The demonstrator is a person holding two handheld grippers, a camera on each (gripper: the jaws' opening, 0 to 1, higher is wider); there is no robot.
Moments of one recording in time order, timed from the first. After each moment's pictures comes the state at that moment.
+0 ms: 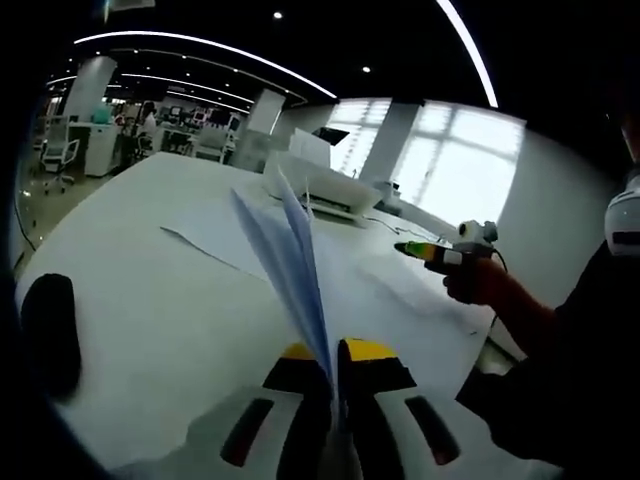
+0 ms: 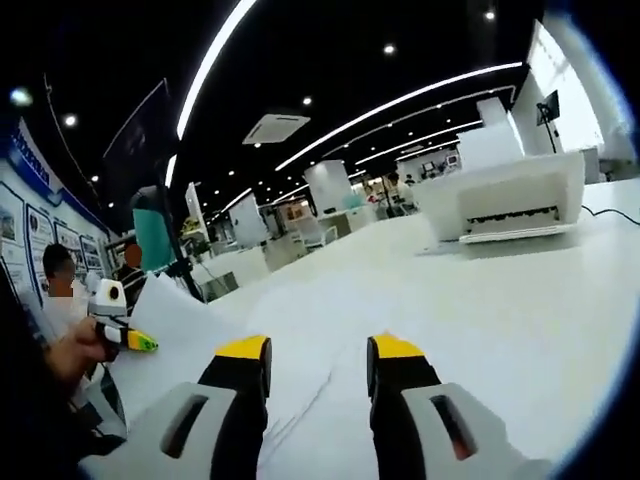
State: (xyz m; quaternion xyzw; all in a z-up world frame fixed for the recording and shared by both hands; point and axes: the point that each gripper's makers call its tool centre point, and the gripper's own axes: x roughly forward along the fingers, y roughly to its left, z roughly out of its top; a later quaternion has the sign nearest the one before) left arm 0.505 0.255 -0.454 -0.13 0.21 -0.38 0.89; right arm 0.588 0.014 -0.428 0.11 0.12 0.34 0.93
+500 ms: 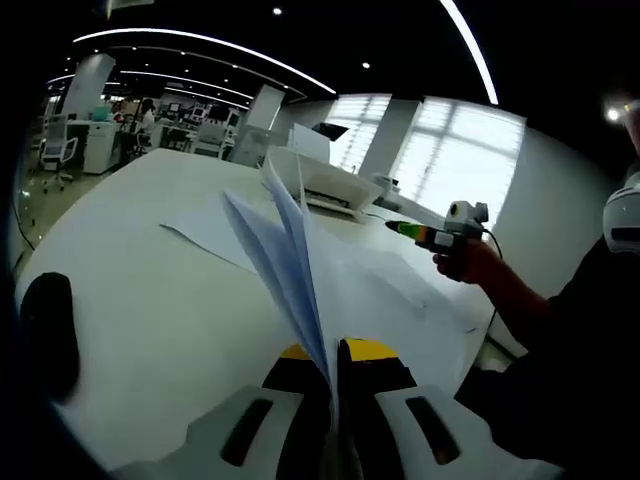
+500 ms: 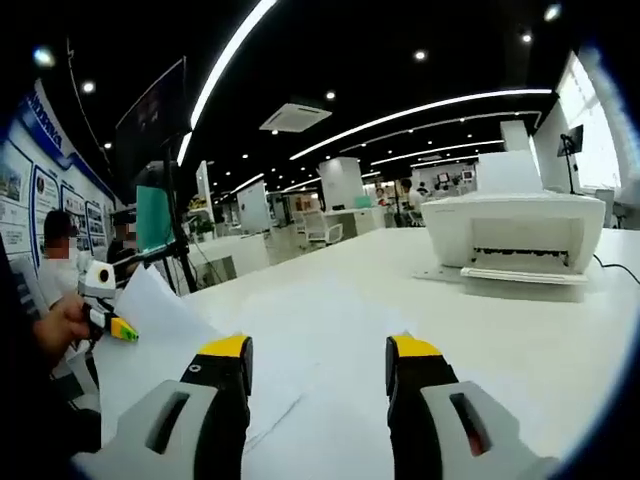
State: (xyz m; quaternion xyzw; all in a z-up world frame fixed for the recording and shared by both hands) left arm 0.504 0.254 -0.456 -0.13 0.22 -0.39 0.89; right arm 0.624 0.010 -0.417 0.04 0.11 0.36 0.93
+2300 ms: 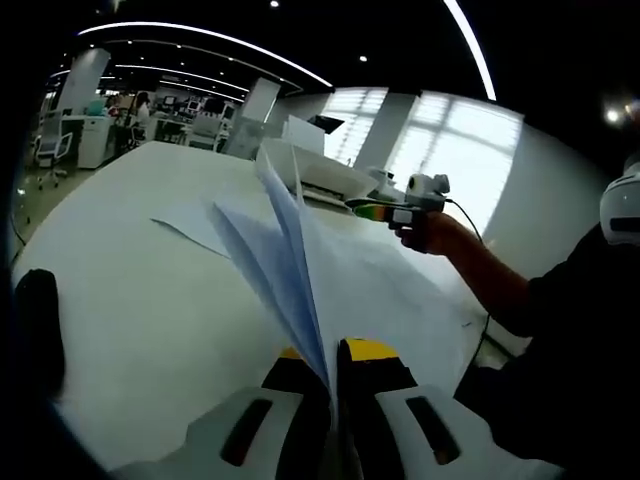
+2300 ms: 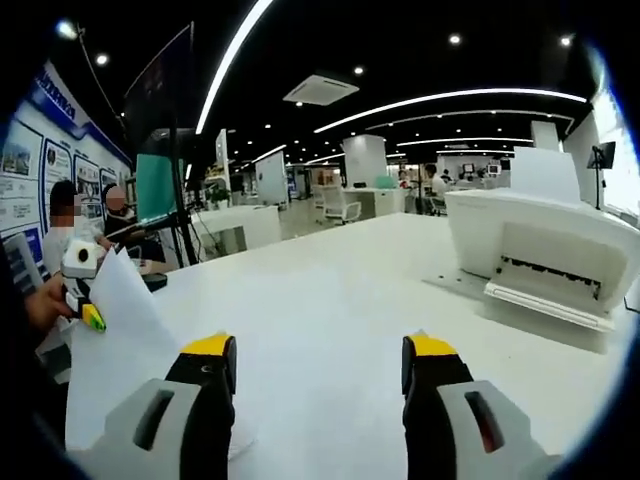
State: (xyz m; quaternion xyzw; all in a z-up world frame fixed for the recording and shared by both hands) left arm 0.501 0.235 -0.459 -0.13 0.23 -0.40 0.88; right arm 0.696 0.023 -0.434 -0.01 0.15 0.40 0.90
